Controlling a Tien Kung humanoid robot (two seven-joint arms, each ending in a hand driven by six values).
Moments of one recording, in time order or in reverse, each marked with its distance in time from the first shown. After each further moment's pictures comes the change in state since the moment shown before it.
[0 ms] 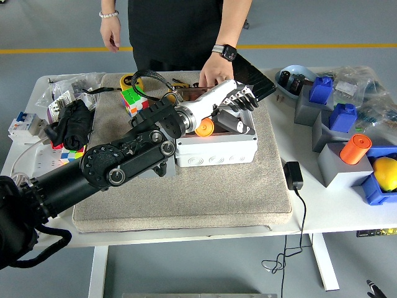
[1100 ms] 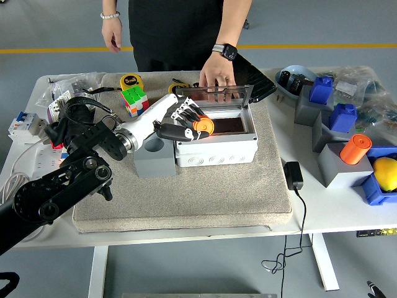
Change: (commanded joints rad) left arm 0.297 0.242 -0.173 -0.254 0.078 -0.024 0.006; right arm -0.005 0.001 0.011 0.000 -0.013 -0.003 0.001
